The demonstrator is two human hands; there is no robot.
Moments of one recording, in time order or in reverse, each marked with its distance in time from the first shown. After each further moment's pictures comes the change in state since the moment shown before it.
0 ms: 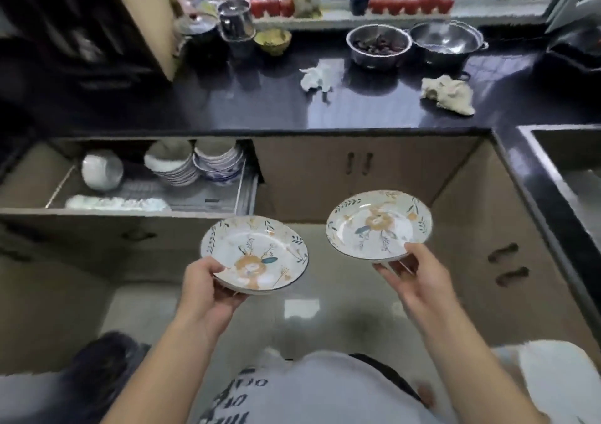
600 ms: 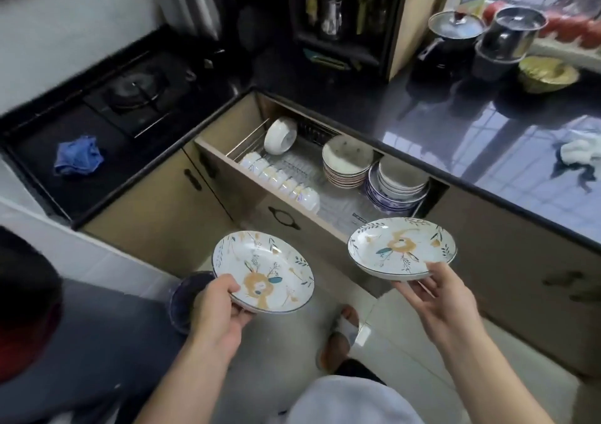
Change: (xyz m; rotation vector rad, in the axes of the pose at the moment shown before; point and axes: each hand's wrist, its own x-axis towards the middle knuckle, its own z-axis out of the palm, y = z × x) left_hand 0.099 0.144 -0.206 -0.382 0.478 0.107; right_hand 0.021 0.172 0.328 -0.435 -0.340 0.270
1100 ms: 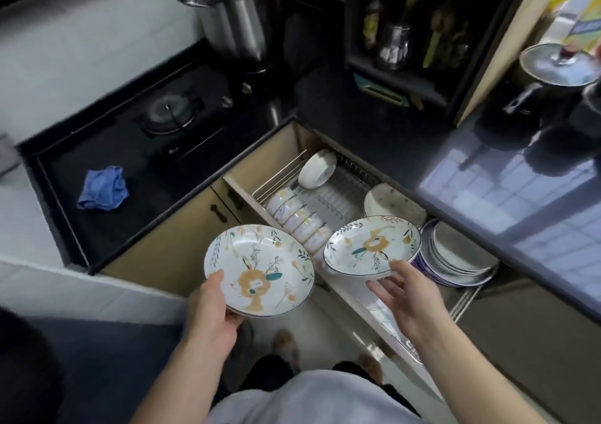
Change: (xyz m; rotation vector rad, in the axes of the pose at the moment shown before) left_hand 0.122 0.142 0.081 -0.090 0.170 0.038; right_hand 0.129 -0.020 0.228 -0.235 -0.183 0.173
